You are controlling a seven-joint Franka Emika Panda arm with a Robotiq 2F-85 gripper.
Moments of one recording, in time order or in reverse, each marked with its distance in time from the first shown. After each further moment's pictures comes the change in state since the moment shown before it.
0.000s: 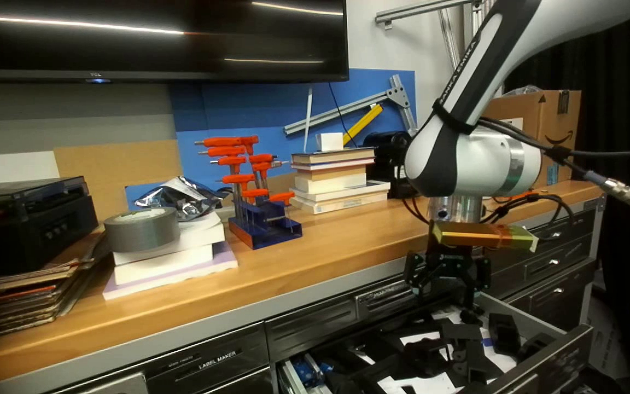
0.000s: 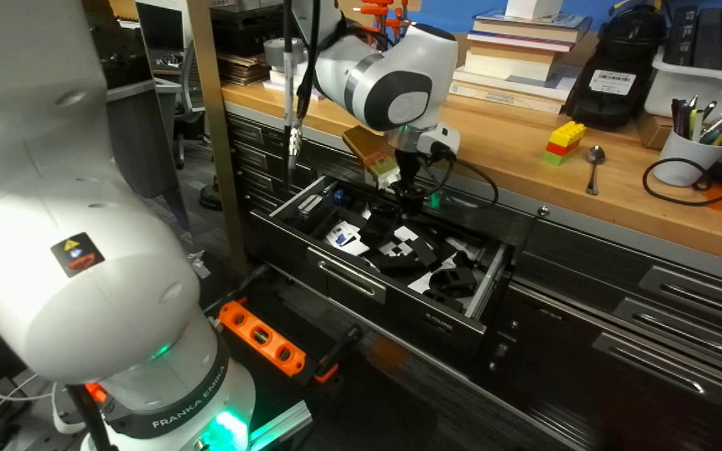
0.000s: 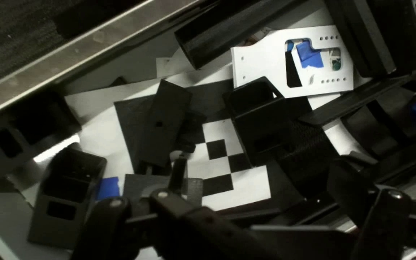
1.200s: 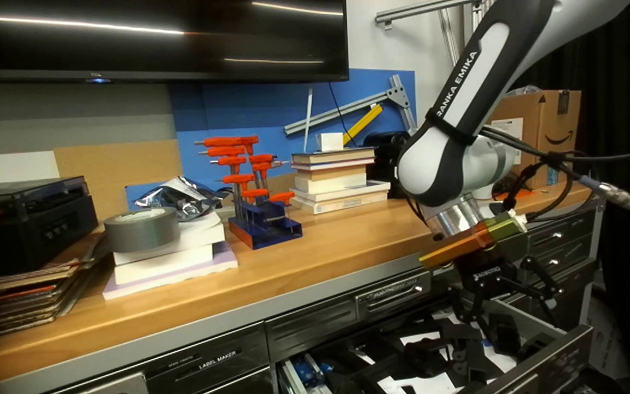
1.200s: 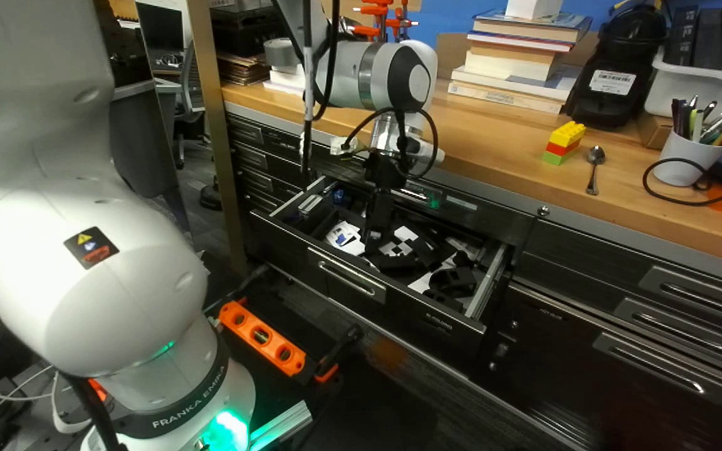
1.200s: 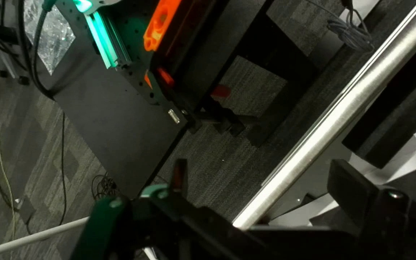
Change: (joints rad) arm 0.075 0.056 -0.043 0.111 -0.403 -0.602 0.837
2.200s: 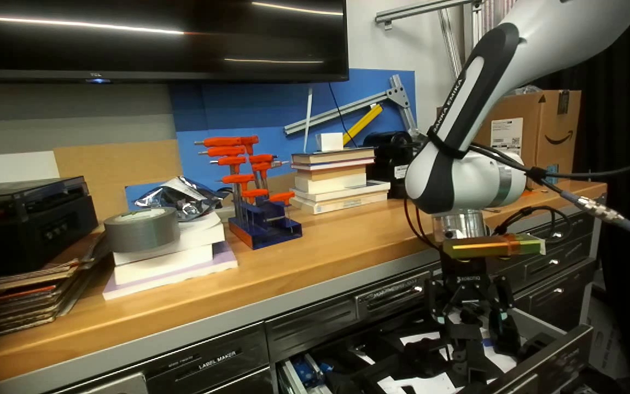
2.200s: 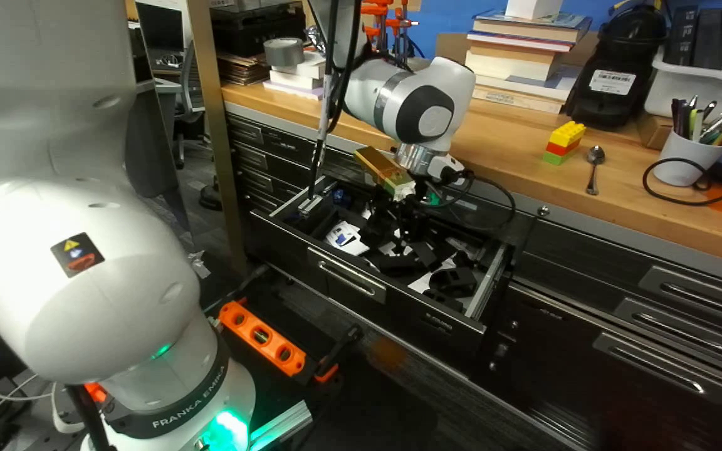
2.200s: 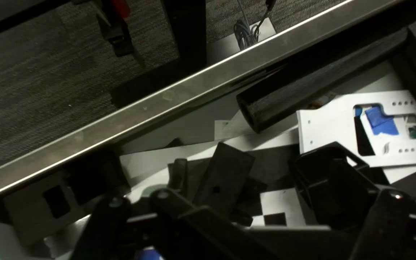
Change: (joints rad) arm -0.077 0.097 -0.010 0.012 0.292 0.339 -0.835
